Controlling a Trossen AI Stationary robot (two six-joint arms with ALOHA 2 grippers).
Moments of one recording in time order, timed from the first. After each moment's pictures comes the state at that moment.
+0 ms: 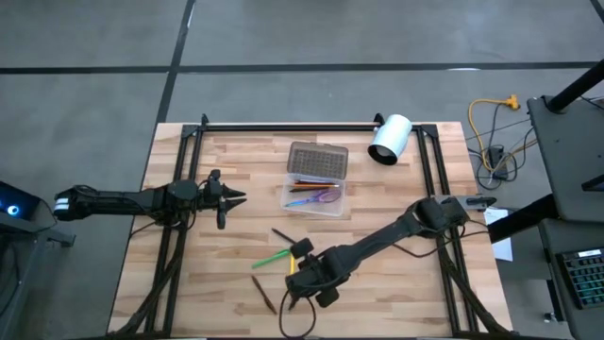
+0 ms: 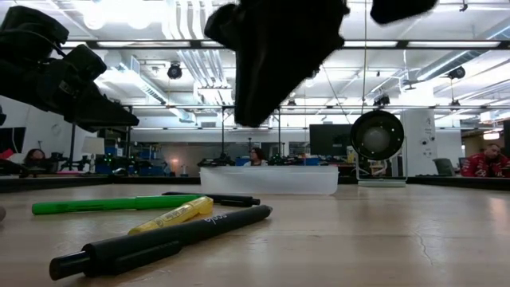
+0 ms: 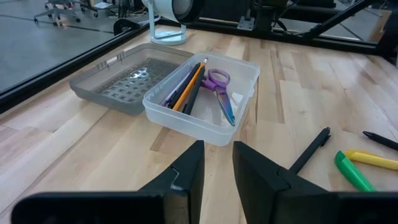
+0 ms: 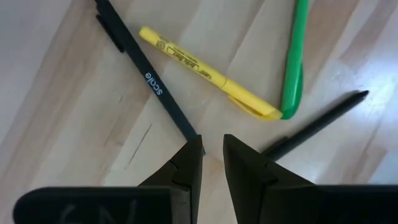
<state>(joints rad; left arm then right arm) 0.08 0.37 0.03 0.01 -0.14 -0.11 0.45 2.27 1.98 -0.99 0.20 -0.09</state>
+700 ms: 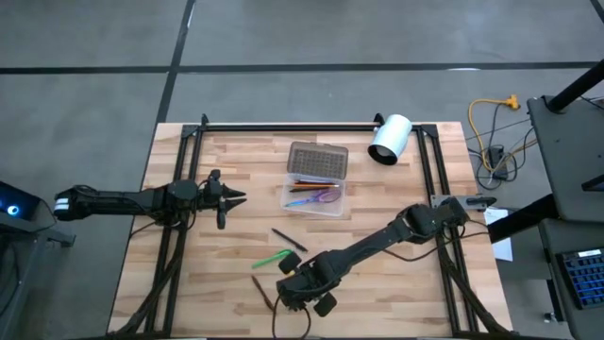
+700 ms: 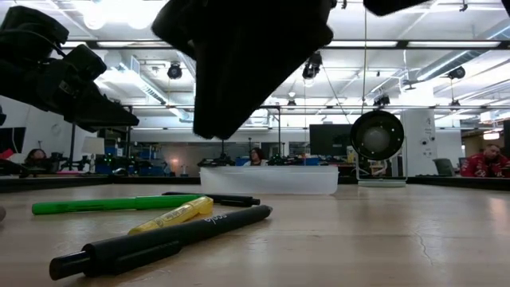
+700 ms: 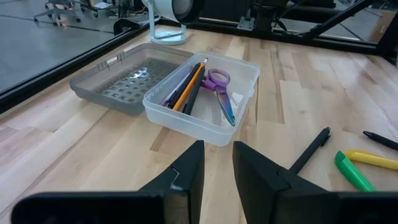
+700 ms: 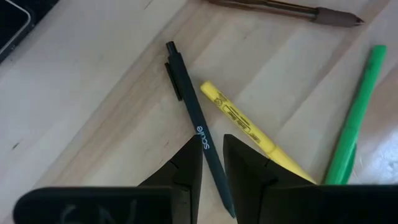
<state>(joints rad) 0.08 0.37 0.03 0.01 -0.14 -0.11 0.45 2.38 2.12 -0.97 0.02 -0.28</state>
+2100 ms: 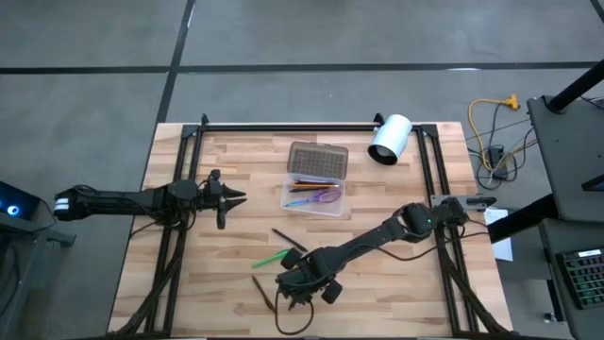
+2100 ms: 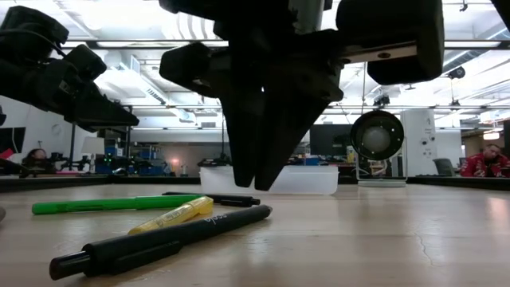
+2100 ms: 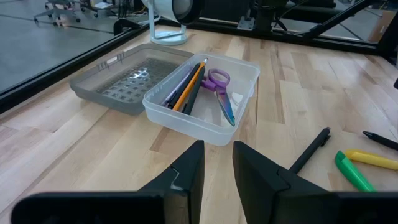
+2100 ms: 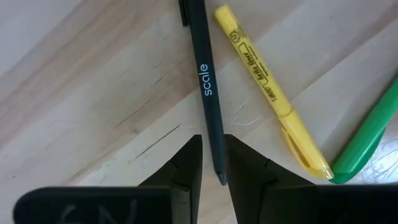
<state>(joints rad) 0.08 0.37 0.03 0.01 -0.14 -0.11 0.41 2.41 2.09 -1.06 0.03 -0.48</state>
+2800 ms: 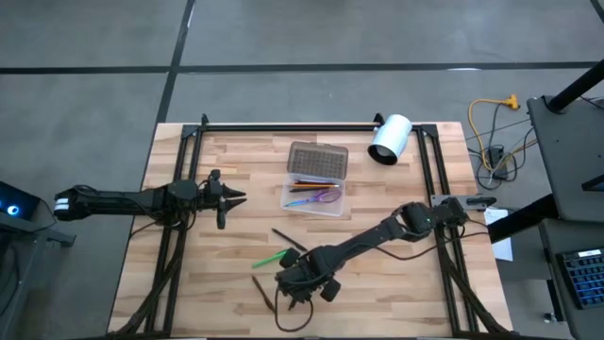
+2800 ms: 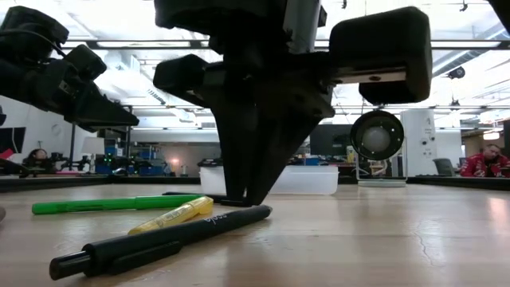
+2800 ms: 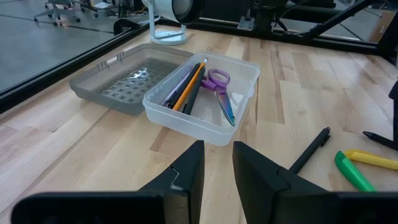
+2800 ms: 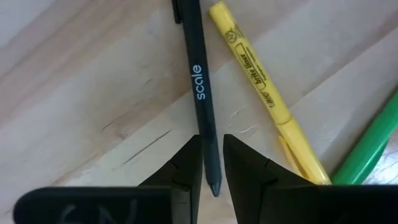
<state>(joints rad) 0.08 0.37 0.03 0.01 -0.14 -0.11 0.40 2.41 2.05 -1.00 0.02 -0.52</state>
